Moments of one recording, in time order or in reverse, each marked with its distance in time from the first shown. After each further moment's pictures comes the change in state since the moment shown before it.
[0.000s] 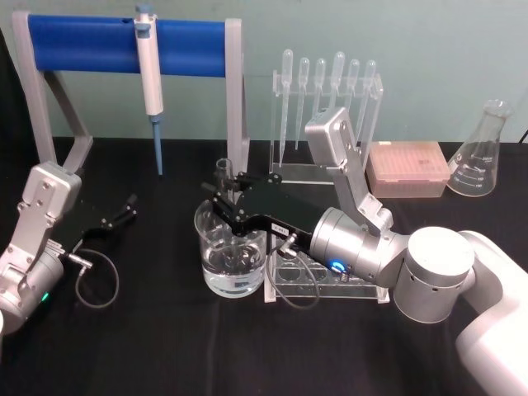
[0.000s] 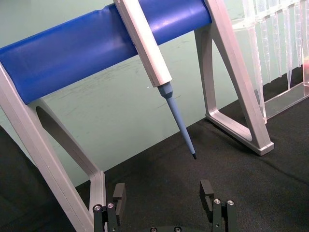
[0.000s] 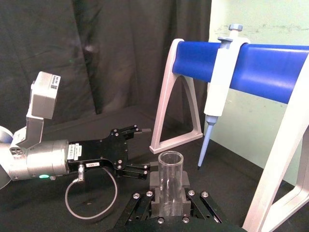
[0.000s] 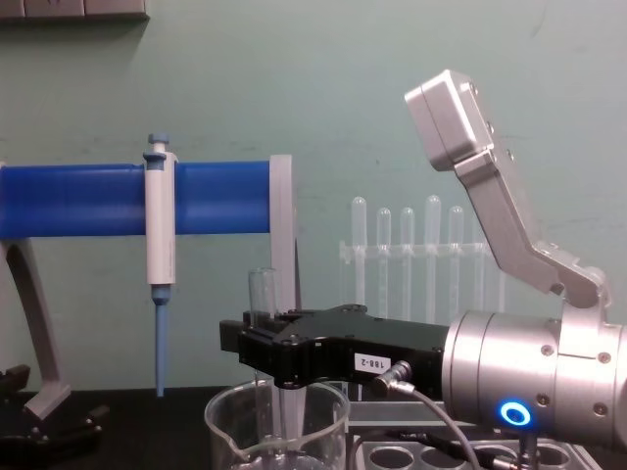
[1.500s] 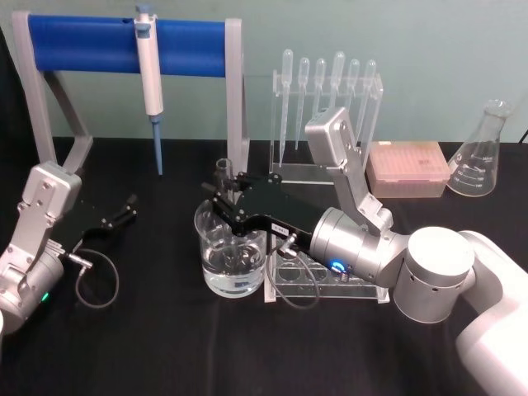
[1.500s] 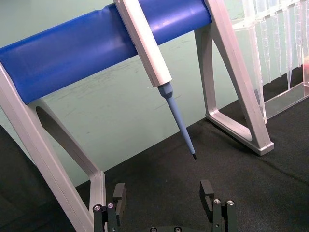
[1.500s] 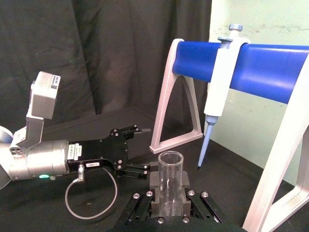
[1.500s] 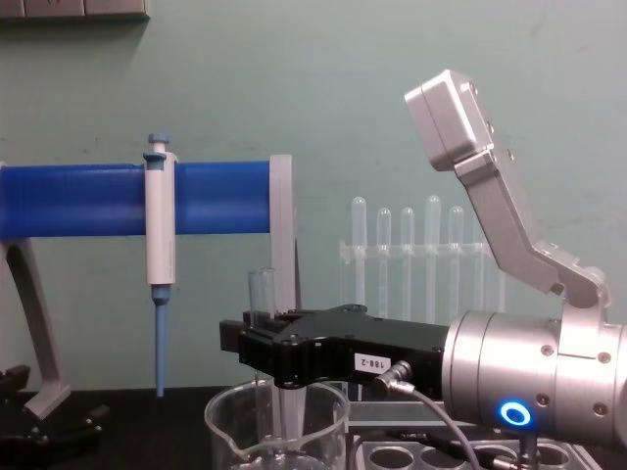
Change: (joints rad) left arm 0.000 0.000 0.000 0.000 0.000 0.000 0.000; right arm 0.000 0.000 0.000 0.000 0.000 0.000 0.000
